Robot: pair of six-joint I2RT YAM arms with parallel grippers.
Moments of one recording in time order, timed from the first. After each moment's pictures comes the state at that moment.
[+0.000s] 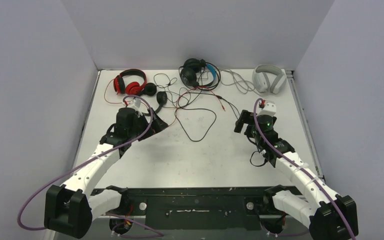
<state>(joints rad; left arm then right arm) -0.29 1.08 0.70 -0.22 0.21 -0.72 0.35 0.96 0.61 -0.17 0.25 0.43</state>
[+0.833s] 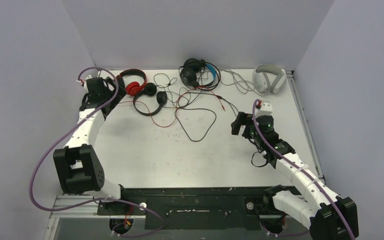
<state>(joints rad) 0.13 1.47 1.12 -0.29 -0.02 -0.74 0.35 0.95 0.60 -0.14 0.12 0.38</state>
